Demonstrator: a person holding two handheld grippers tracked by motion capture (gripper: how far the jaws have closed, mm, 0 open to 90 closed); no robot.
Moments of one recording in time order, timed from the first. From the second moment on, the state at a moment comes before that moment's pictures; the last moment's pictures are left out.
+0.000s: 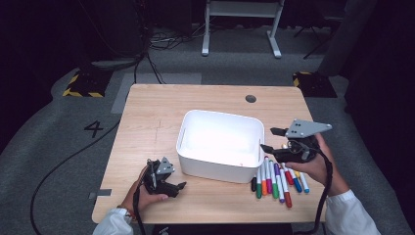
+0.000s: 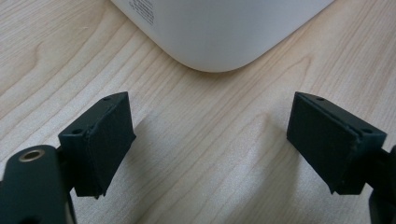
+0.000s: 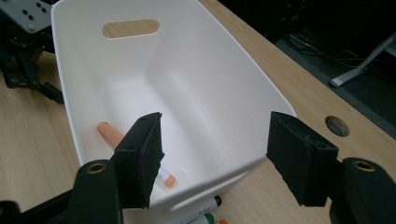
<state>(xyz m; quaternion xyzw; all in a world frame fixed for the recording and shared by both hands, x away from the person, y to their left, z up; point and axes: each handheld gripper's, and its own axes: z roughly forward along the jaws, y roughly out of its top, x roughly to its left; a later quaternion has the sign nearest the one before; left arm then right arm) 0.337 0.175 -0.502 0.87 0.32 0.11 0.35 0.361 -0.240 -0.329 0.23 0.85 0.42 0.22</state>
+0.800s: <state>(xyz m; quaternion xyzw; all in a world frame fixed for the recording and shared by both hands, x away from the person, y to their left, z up) 0.337 0.175 -0.502 0.87 0.33 0.11 0.35 0.377 -0.364 -0.428 0.41 0.82 0.32 0.24</state>
